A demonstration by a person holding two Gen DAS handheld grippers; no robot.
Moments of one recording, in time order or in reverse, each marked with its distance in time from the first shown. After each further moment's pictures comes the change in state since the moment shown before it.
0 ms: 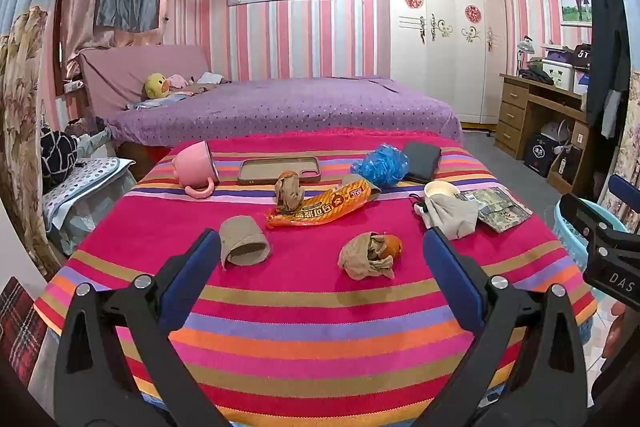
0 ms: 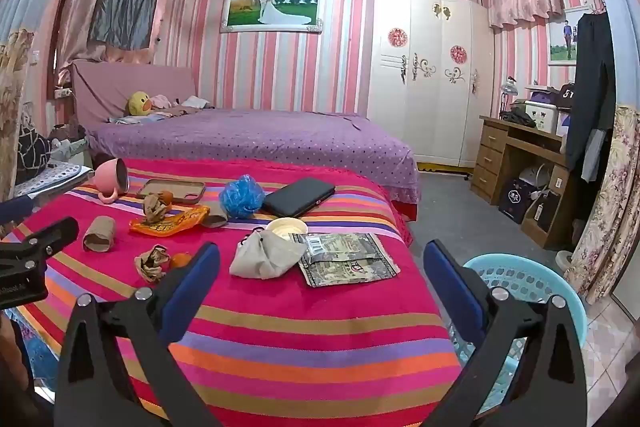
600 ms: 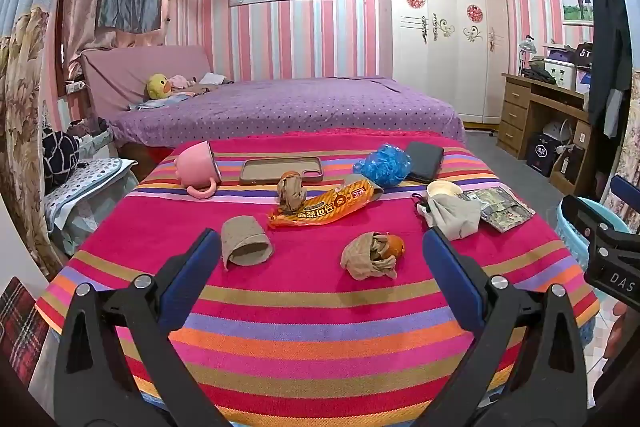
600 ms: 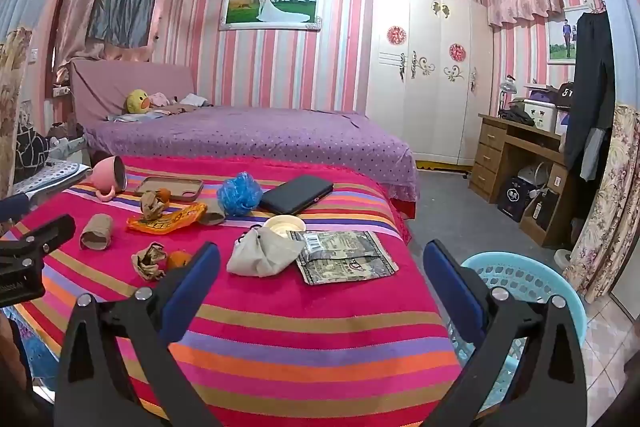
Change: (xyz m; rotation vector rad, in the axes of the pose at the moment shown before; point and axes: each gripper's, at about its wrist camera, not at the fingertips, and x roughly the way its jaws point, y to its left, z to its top) left arm 0.000 -0.001 0.000 0.007 0.006 0.005; right arm 0.002 -0.003 -0.001 -0.003 0.002 -0.005
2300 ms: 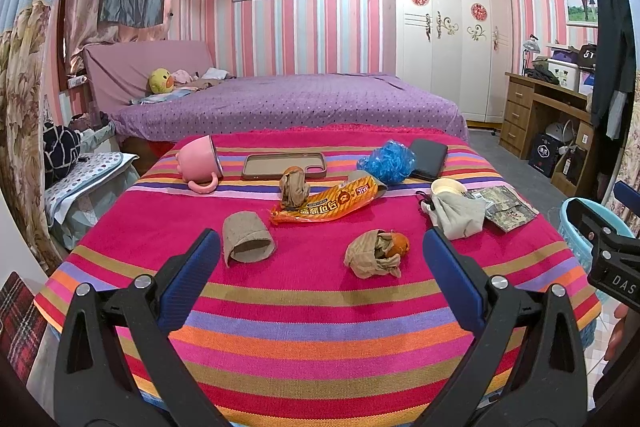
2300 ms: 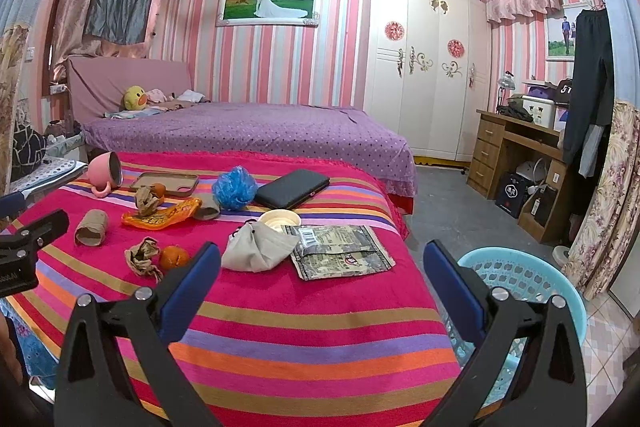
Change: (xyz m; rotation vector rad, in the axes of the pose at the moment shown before) left arm 0.008 0.008 -0.004 -0.008 0.010 0.008; right arm 0.006 -0.001 -0.009 -0.002 0.012 -0.002
